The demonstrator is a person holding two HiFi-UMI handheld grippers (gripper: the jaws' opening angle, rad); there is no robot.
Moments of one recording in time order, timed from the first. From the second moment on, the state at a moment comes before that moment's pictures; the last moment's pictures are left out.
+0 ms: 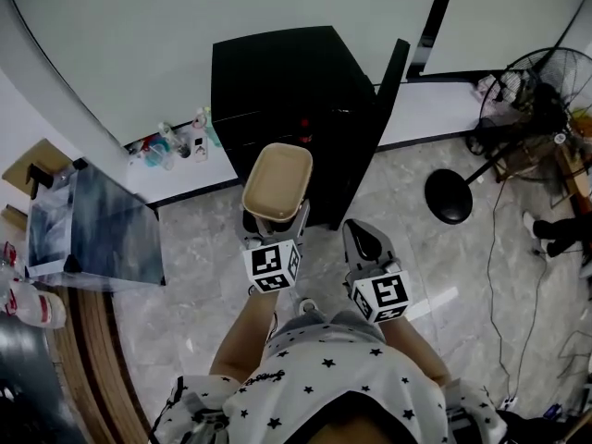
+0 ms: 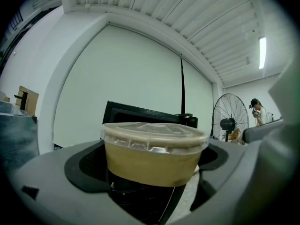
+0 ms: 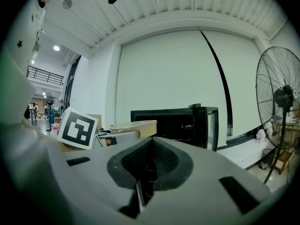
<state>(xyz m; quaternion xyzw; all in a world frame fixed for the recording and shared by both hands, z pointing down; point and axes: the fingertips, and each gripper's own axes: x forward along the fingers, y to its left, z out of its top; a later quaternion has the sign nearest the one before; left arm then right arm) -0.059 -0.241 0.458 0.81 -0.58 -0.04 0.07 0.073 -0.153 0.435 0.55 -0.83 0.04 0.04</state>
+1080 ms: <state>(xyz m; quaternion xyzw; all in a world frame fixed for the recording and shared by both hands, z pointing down) -0.045 -0.361 0.502 0.75 -0.66 -0.02 0.08 0.092 -0.266 0.454 0.49 -0.87 0.05 0.06</state>
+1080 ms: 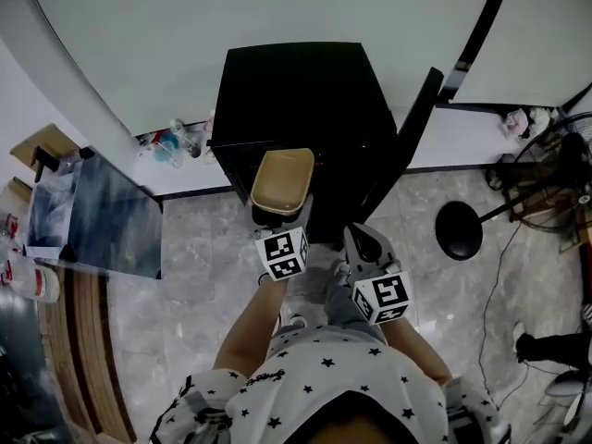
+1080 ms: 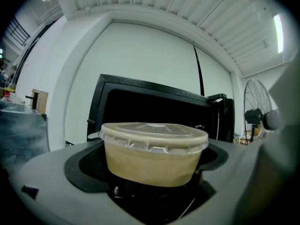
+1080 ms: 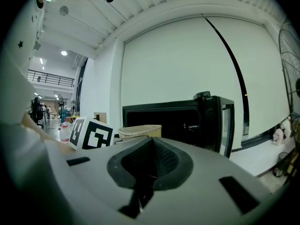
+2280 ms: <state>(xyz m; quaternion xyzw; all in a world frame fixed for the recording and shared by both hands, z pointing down) -0.032 -0.451 0.535 0.73 -0.68 0.03 0.08 0.106 -0.336 0.467 0.47 -0.88 0.06 0.05</state>
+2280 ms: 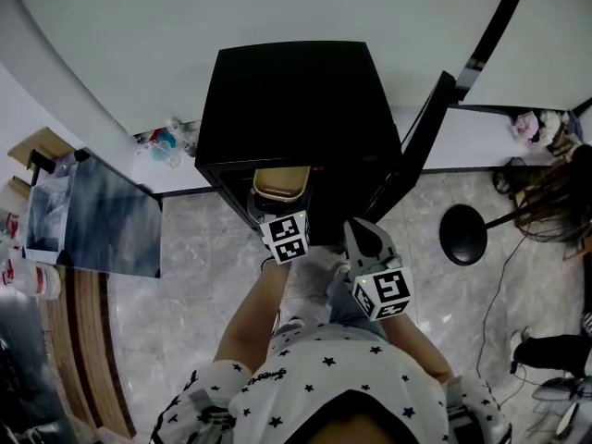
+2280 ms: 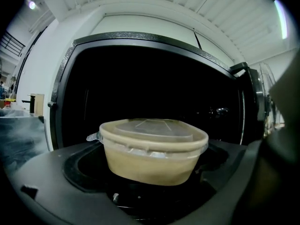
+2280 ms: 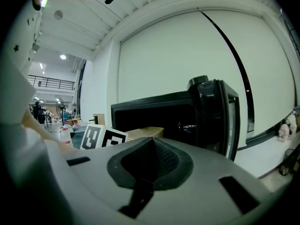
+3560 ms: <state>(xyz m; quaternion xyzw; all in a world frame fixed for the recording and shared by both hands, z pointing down) -0.017 -0.486 0.533 0.76 -0.65 0.00 0.09 0.105 -0.342 0.467 0.48 -0.87 0.07 0.05</state>
